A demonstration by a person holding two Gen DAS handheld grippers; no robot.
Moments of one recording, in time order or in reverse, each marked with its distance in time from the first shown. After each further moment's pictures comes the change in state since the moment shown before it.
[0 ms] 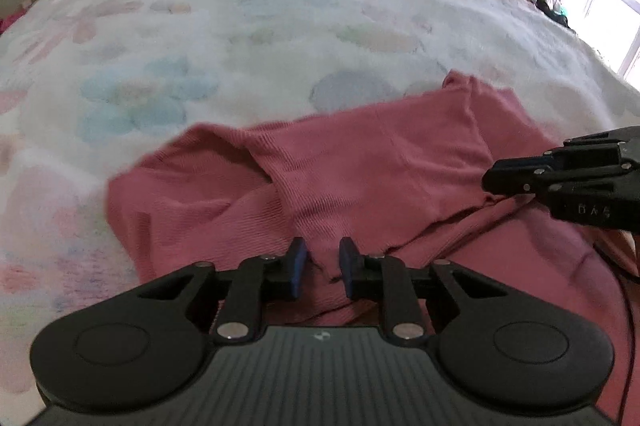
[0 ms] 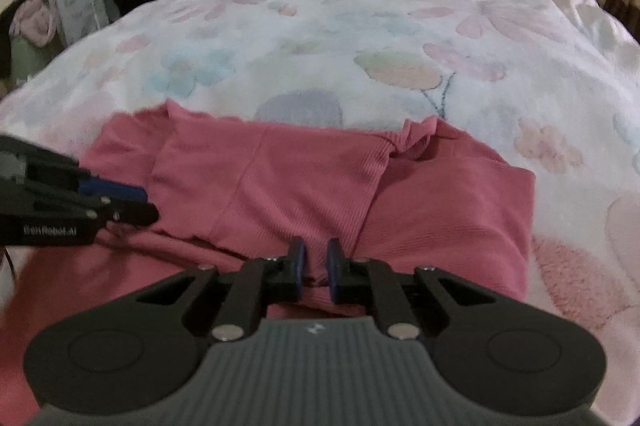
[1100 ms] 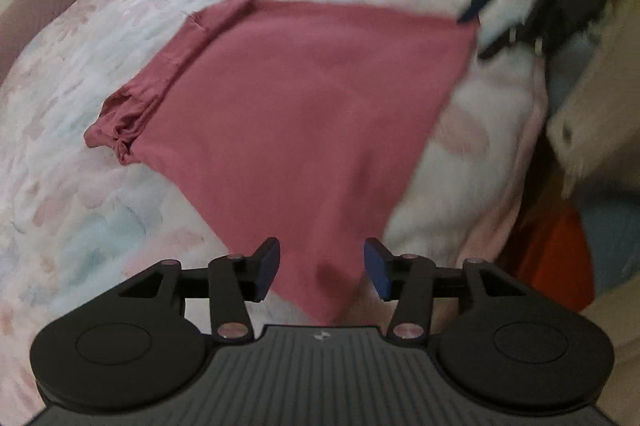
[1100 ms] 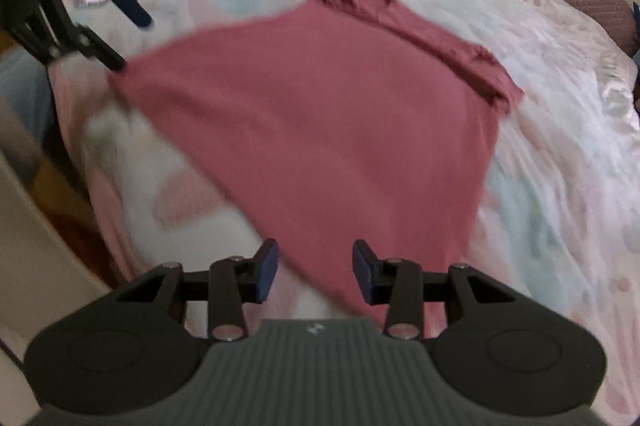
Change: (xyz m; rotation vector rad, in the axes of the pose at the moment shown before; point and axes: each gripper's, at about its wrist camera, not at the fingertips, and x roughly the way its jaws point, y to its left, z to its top) left arm -0.236 -0.133 -0.250 0.664 0.098 -0.055; right arm -0.306 0.114 -0.263 -0.521 0.168 -0.012
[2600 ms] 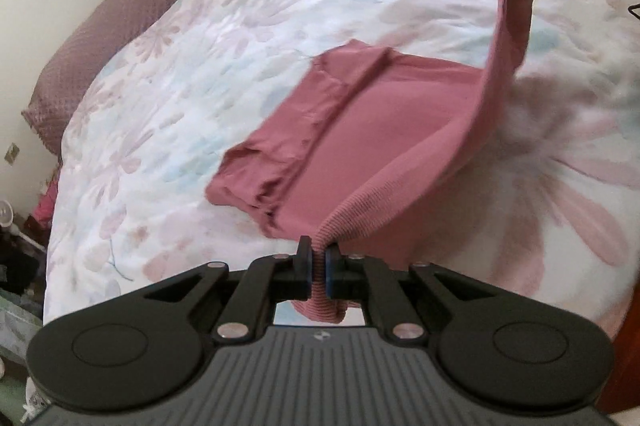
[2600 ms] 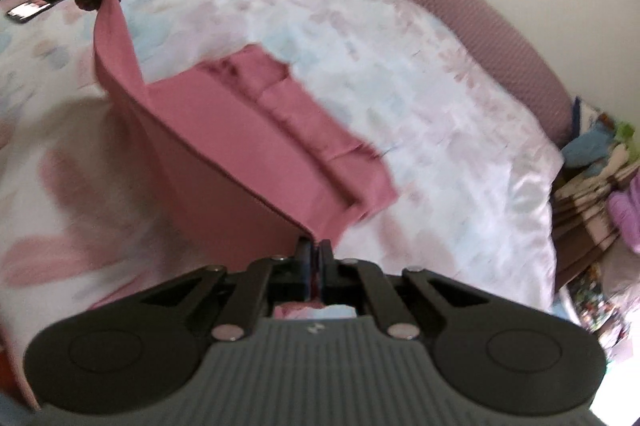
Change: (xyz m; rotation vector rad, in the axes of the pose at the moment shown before) left arm -0.011 0.126 0.086 -0.084 -0.038 0.223; right arm -0.018 -0.110 0.104 -0.177 -0.148 -0.277
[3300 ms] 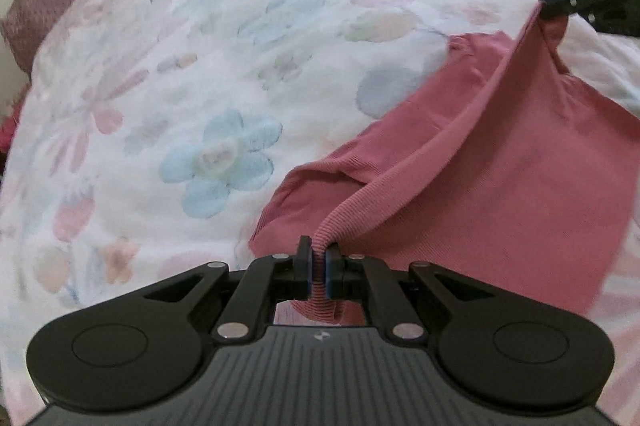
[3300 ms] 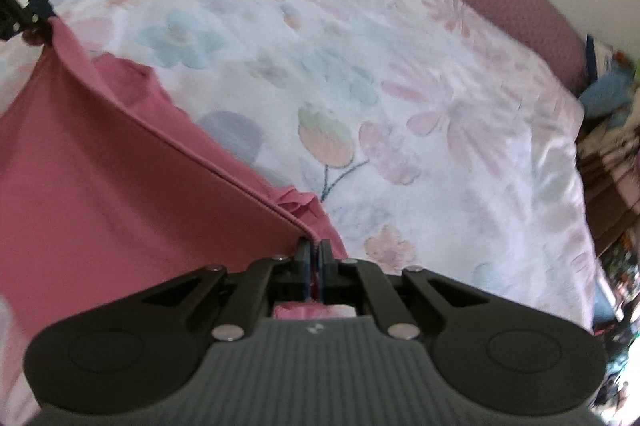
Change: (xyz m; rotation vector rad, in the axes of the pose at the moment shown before) left arm 0.219 0.158 0.073 -0.209 0.158 -0.103; right arm 0.275 -0.136 0.093 0.179 0.127 0.052
